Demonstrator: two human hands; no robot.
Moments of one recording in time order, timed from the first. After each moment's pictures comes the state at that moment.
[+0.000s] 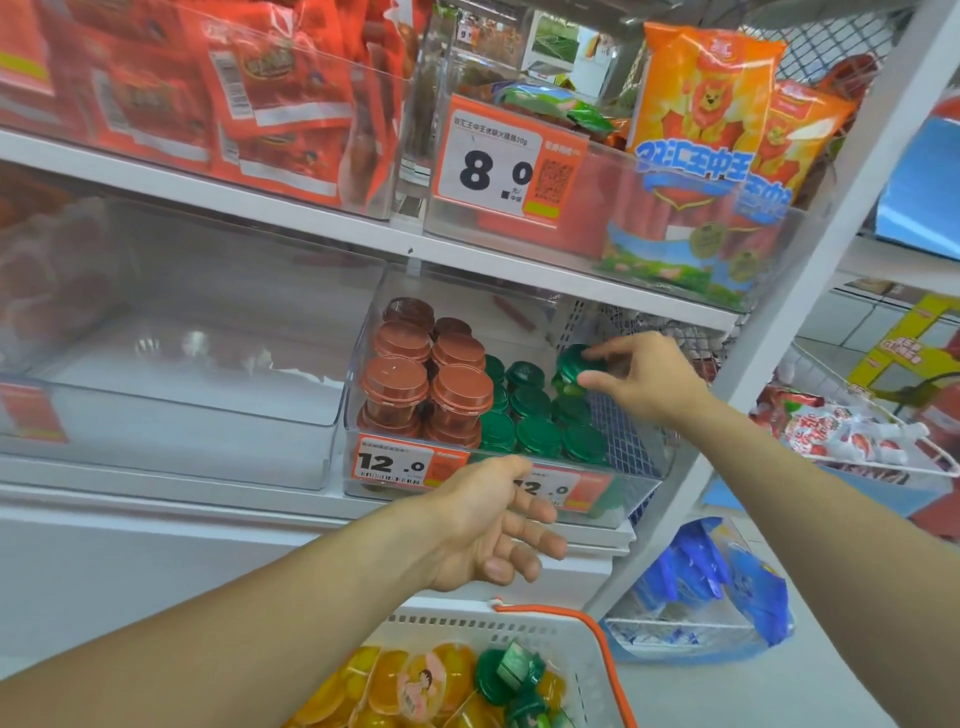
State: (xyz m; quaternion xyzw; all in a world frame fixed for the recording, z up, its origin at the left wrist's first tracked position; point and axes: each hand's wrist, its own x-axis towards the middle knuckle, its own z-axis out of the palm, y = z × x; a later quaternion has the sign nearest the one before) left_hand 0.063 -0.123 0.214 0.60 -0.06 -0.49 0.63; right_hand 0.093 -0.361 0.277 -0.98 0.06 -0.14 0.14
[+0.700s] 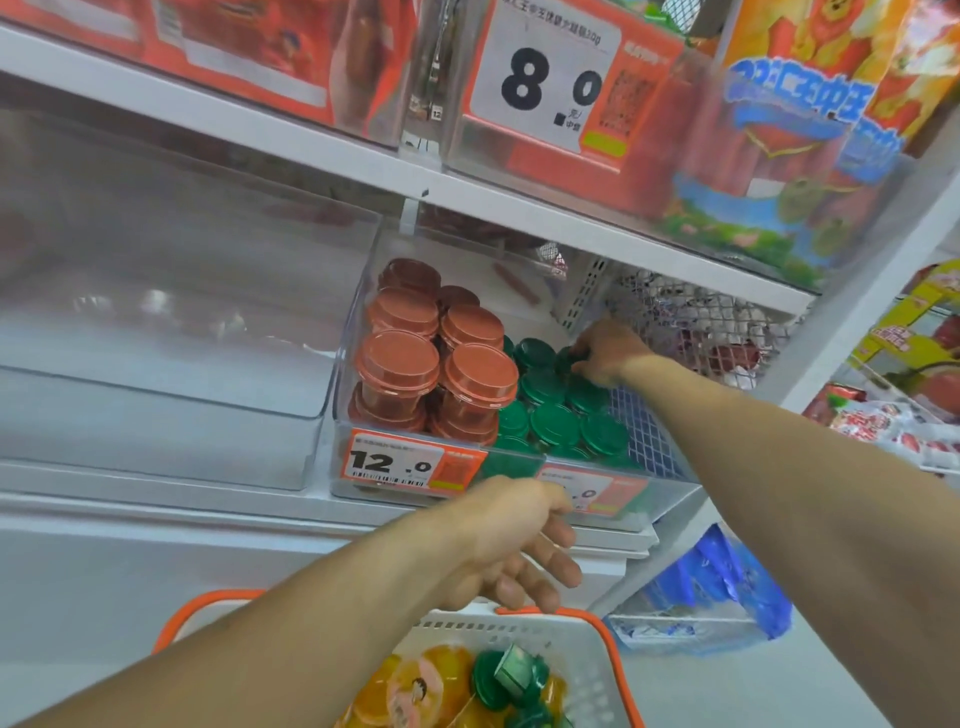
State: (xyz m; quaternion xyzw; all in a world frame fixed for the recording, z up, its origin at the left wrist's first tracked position) left_hand 0.088 -0.135 0.184 0.64 -0.11 -0.51 0.57; right_hand 0.220 -0.395 0.207 -0.98 0.19 0.02 0.00
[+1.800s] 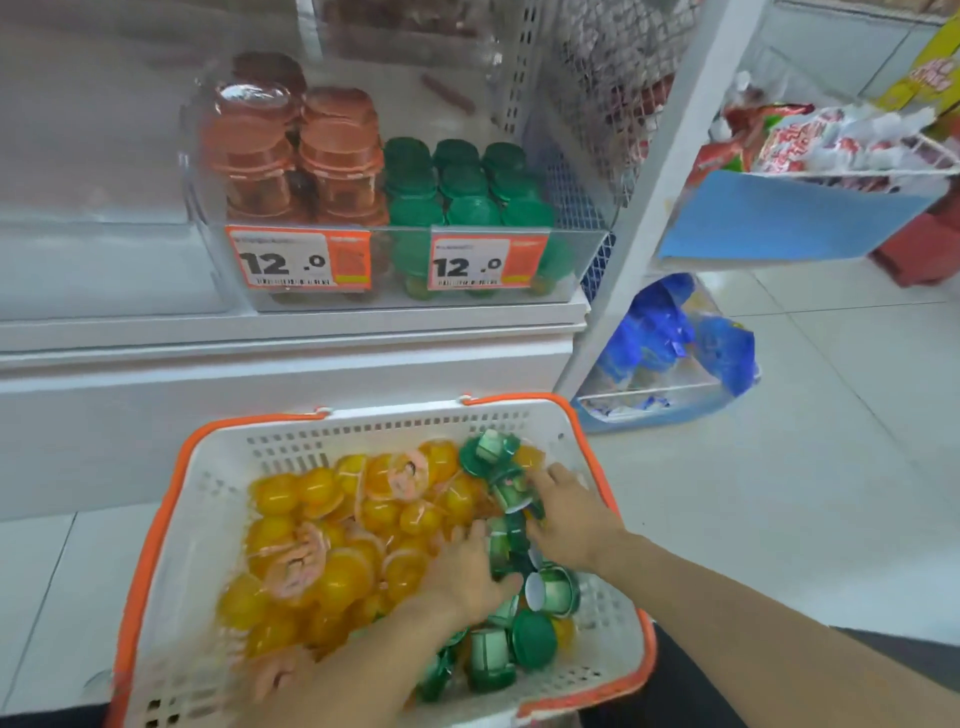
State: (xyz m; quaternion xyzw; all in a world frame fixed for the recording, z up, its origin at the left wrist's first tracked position) left_hand -0.082 -0.147 -0.061 0.87 -0.24 -0.38 0.19; right_hand -0.121 -0.317 -0.028 -0.96 0.13 0.16 0.17
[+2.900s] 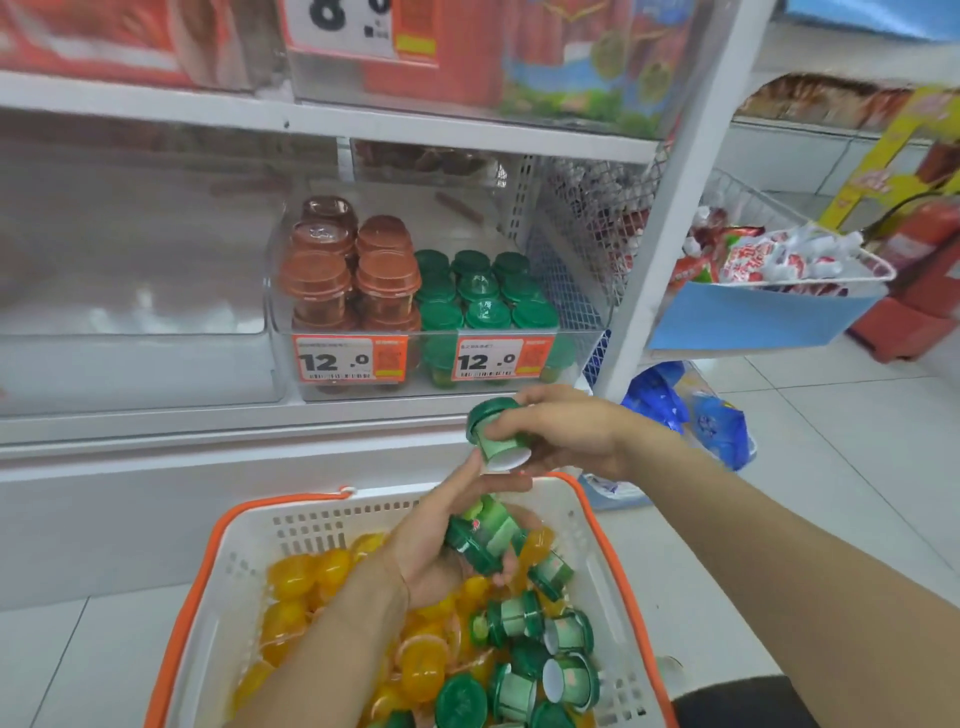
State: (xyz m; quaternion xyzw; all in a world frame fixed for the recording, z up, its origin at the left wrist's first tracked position) left_hand -0.010 -0.117 0.096 0.45 -0.06 -0.54 0.71; right_hand -0.029 -0.280 0.189 -0.78 0.20 0.17 0.58
